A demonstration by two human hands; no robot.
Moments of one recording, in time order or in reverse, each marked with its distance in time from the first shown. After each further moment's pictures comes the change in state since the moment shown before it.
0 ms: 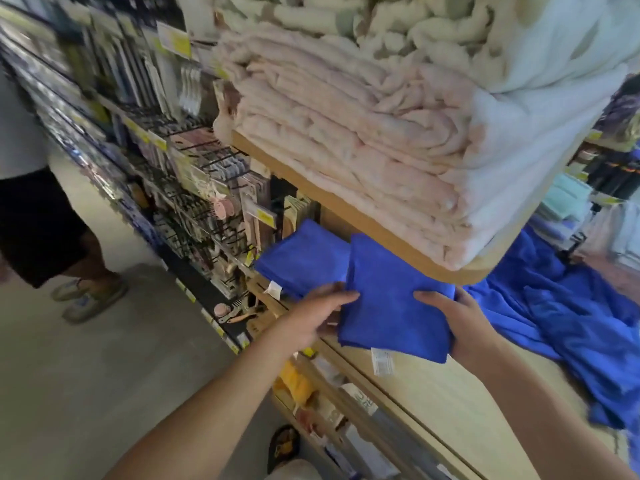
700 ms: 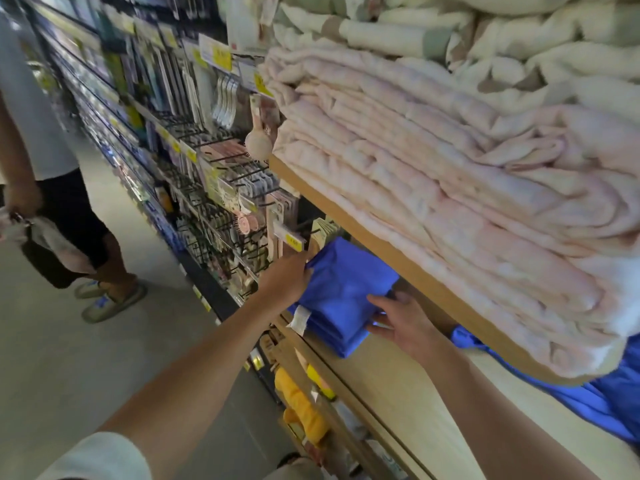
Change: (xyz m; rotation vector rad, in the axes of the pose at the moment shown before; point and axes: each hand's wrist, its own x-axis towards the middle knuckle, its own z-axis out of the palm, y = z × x) left_hand 0.072 0.082 -0.139 1.341 0.545 0.362; right_hand 0.126 0.031 0.125 -0.152 -0.109 0.176
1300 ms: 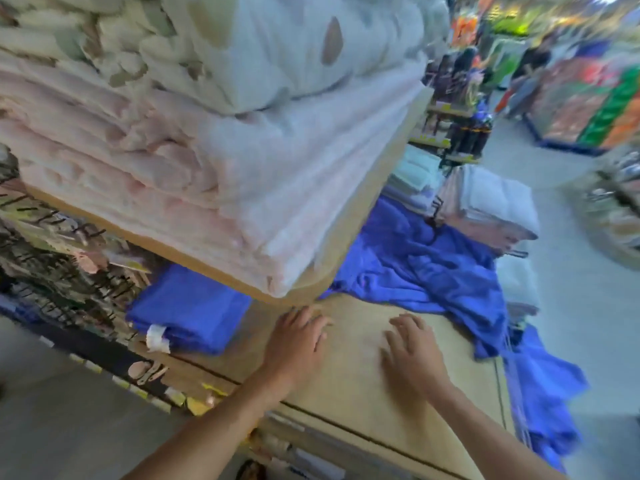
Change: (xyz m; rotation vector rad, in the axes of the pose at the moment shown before) left_hand -0.124 0.198 0.131 0.025 -0.047 0.621; right_hand -0.117 0.140 -0.244 -0.794 0.684 -0.326
